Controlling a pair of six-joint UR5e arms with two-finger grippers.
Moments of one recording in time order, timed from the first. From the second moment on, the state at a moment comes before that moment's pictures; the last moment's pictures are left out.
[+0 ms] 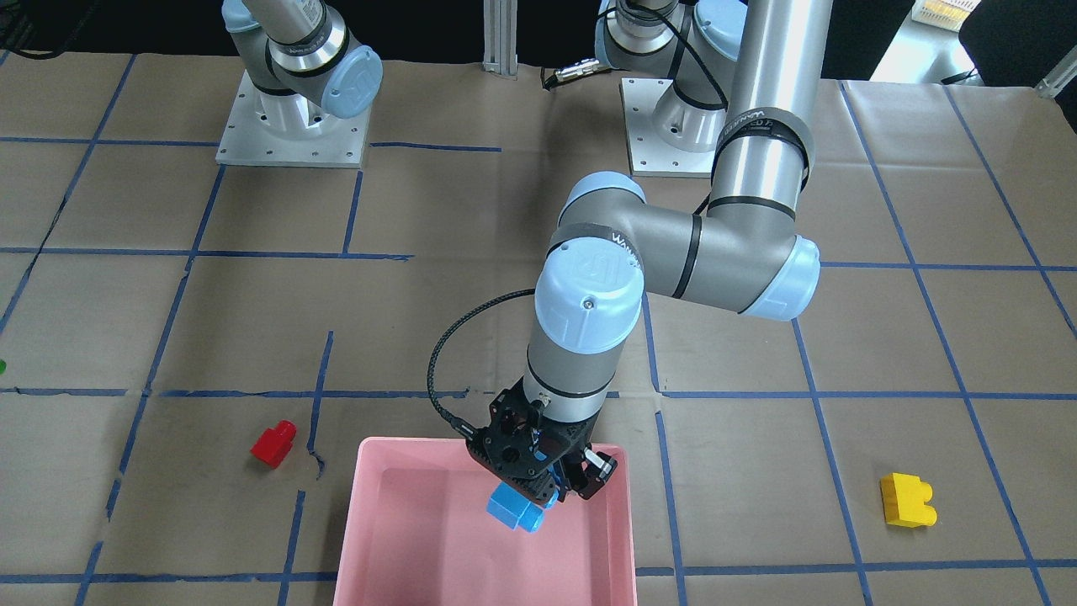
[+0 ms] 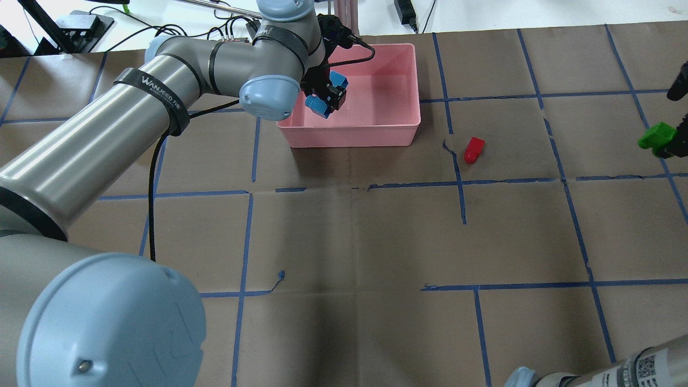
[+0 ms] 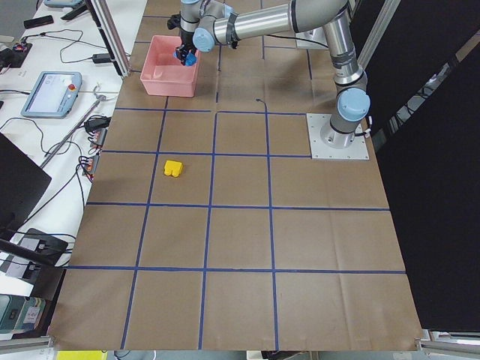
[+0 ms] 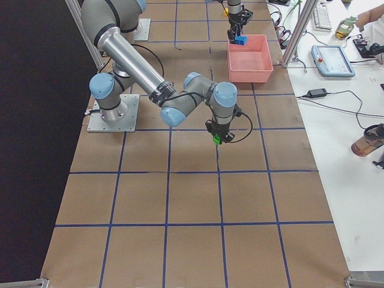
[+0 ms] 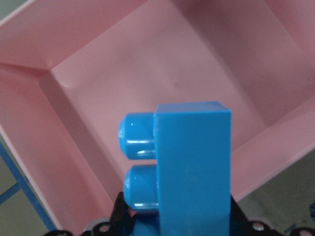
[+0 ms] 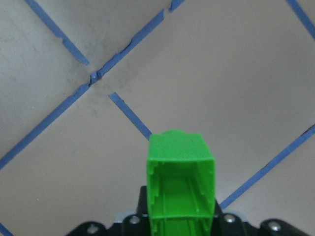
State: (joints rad) left arm -1.82 -2.19 -1.32 -0.99 1.56 0.39; right arm 0.95 -1.28 1.63 -1.96 -1.54 -1.46
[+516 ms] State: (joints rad) left arm -1.81 -2.27 -1.27 -0.99 1.58 0.39; right arm 1.14 -1.26 1.50 -1.86 -1.47 -1.03
